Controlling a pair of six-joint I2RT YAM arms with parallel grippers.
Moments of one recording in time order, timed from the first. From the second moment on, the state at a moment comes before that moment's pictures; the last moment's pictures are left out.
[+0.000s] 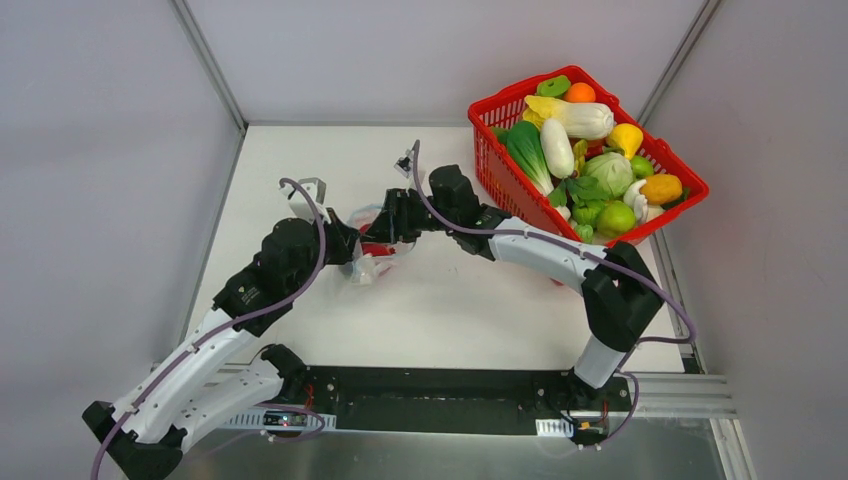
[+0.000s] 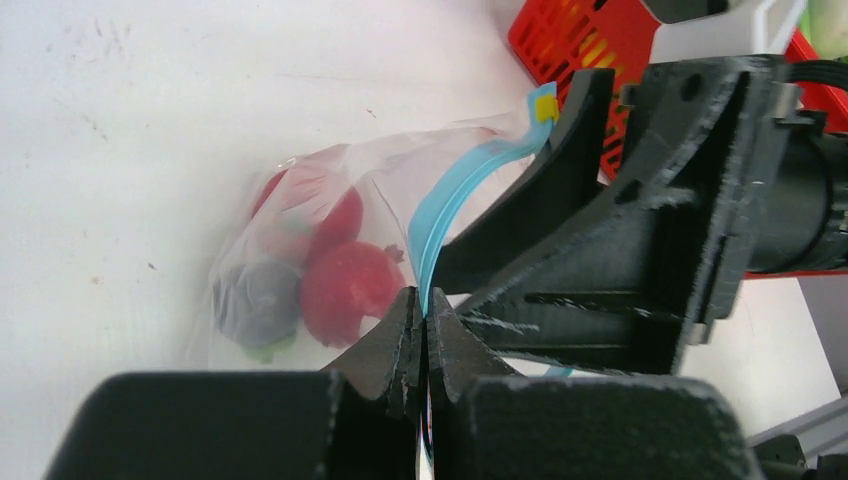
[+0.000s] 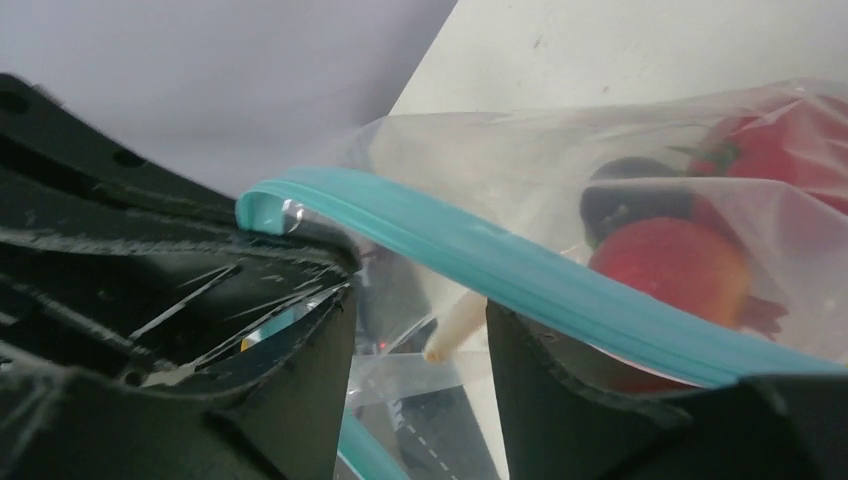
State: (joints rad) left arm -0.65 0.74 0.82 -0.42 -0.29 -0.51; right arm 0.86 1.71 1.26 0.14 -0.53 0.75
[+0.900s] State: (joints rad) left arm -0.52 0.85 1.11 -0.70 -0.26 -0.45; right arm 0.83 1.31 1.19 0.06 -0.30 0.68
